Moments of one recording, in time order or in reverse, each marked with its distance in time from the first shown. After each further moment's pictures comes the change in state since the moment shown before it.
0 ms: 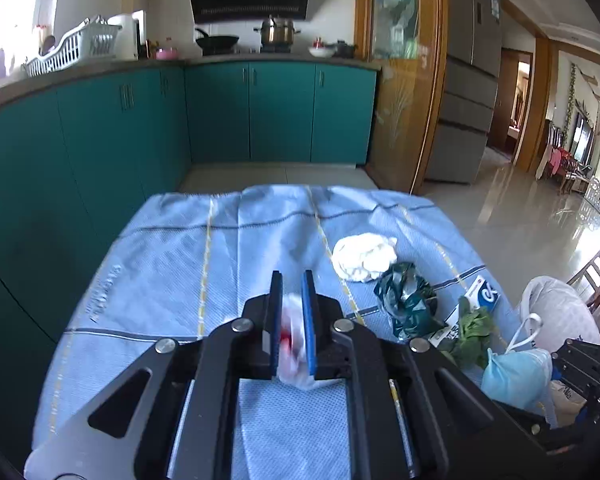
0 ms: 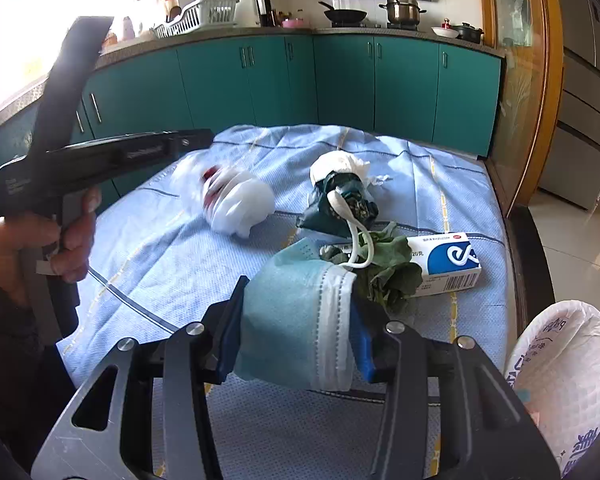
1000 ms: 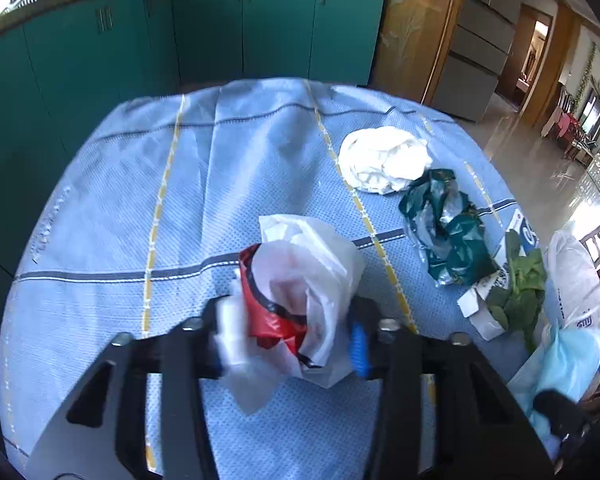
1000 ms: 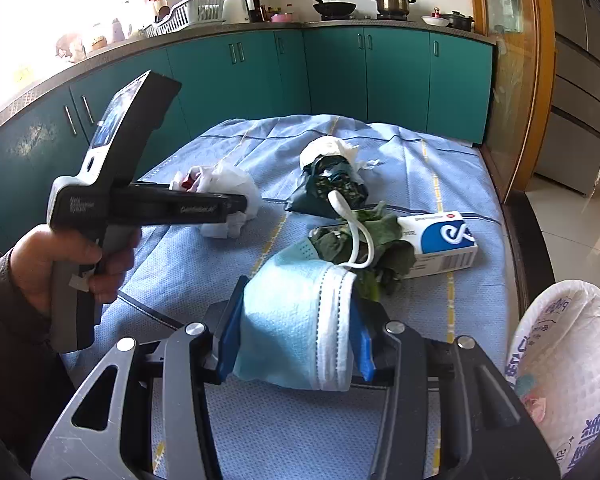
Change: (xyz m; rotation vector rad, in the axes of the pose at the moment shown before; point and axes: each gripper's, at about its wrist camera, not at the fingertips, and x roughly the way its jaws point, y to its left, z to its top) left arm 0.081 -0.005 -0.035 -0.023 0.311 -0.018; right arm 0.003 -0.008 -0.010 0.042 0.020 -0.013
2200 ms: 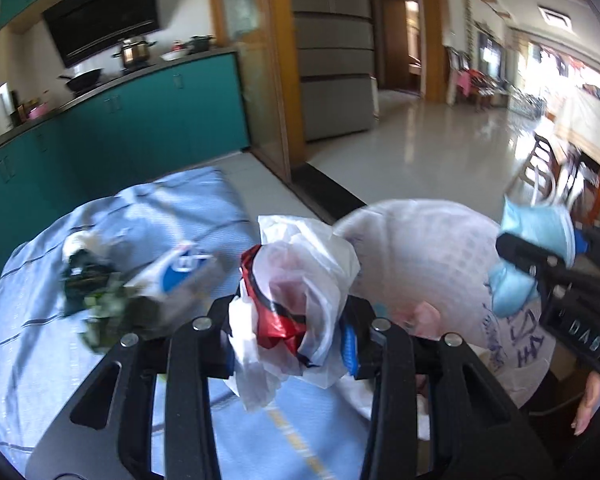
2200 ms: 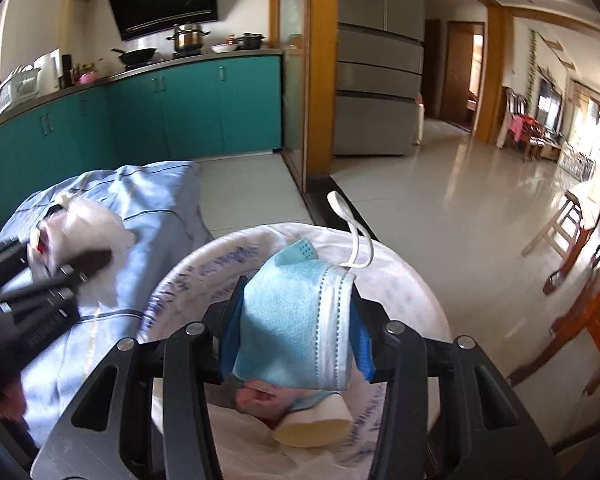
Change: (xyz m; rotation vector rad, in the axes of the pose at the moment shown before) left arm -0.063 -0.291 -0.072 0.405 -0.250 -0.175; right arm -0.149 -0.171 -0.091 0.324 -0.133 -0.608
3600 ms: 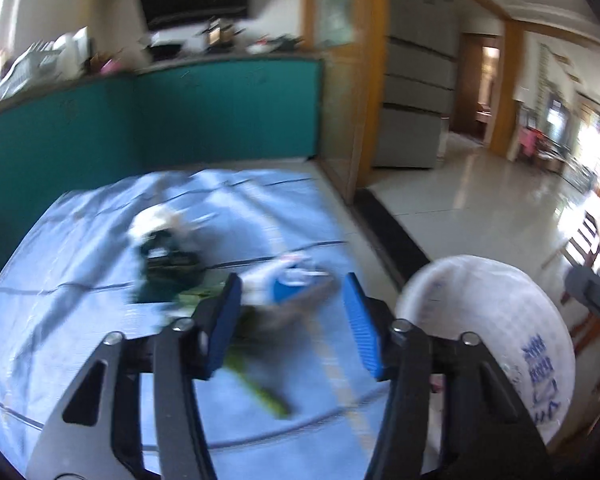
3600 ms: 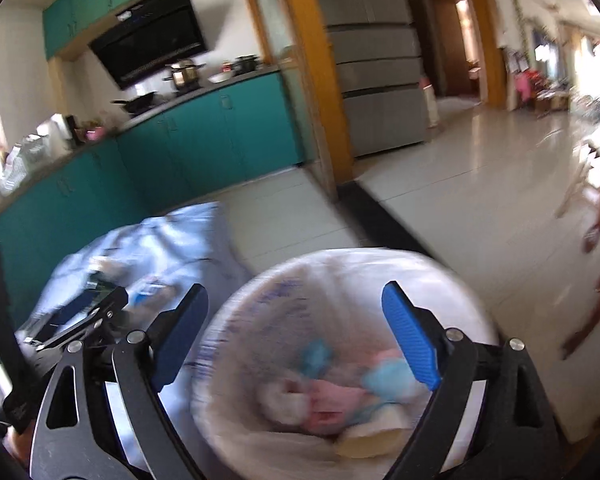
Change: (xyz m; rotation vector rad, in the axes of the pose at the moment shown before) left arm -0.005 0.113 0.003 -0.319 -0.024 0.198; right arm 0.000 0.009 0.030 0.194 -0.023 0.193
